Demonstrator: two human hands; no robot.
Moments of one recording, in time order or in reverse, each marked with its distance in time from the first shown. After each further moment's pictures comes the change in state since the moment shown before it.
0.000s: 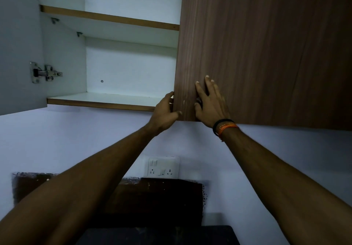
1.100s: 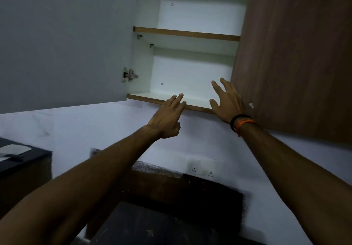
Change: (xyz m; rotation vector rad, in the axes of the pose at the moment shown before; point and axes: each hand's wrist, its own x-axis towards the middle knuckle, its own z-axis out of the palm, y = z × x) left_hand -0.105 0.013 -0.150 1.219 -0.096 0.170; right_hand 0.009 -0.109 -0.012 0.231 0.021 -0.193
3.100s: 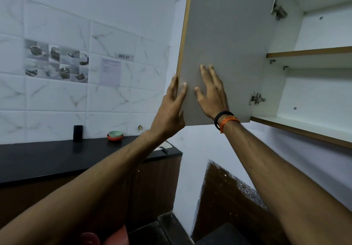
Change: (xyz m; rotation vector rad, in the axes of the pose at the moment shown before) left_hand -0.226 -0.093 -0.229 0.251 0.400 -0.488; right_hand 0.031 -0.387 -0.005 0.951 0.133 -0.440
